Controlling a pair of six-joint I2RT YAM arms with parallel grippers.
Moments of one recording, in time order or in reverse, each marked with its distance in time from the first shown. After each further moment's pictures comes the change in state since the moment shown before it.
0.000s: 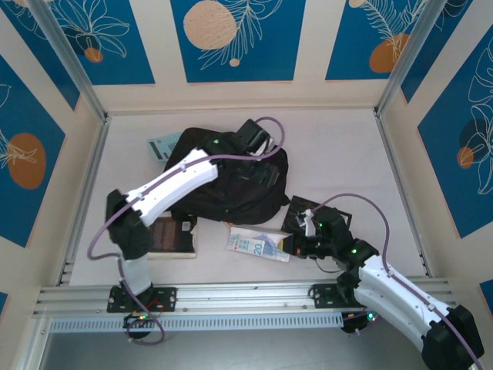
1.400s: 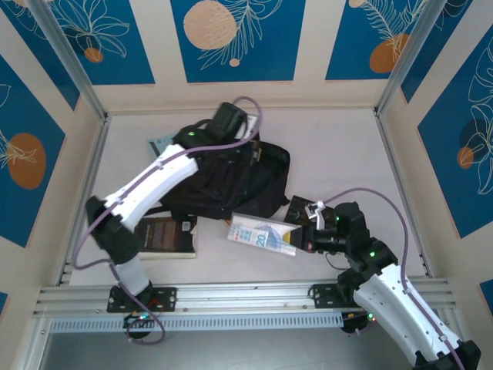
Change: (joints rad) left arm 0.117 -0.190 -0.108 0.158 0.108 -0.072; right arm -0.123 -0.144 0.209 -0.222 -0.168 -0.045
